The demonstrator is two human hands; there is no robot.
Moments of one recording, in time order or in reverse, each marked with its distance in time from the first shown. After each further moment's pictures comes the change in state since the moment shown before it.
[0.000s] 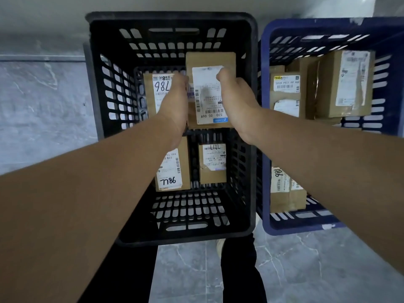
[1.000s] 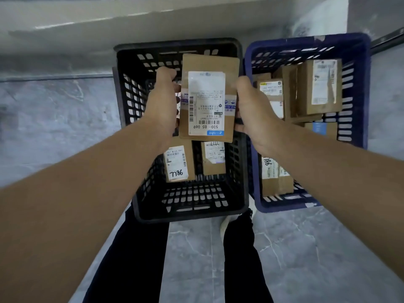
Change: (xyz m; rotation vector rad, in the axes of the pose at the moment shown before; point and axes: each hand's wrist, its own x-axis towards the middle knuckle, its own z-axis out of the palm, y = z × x) left_hand -0.083 0.042 -0.031 -0.107 0.005 0.031; right_hand -0.096 -0.017 -0.059 0.162 -0.059 -0.026
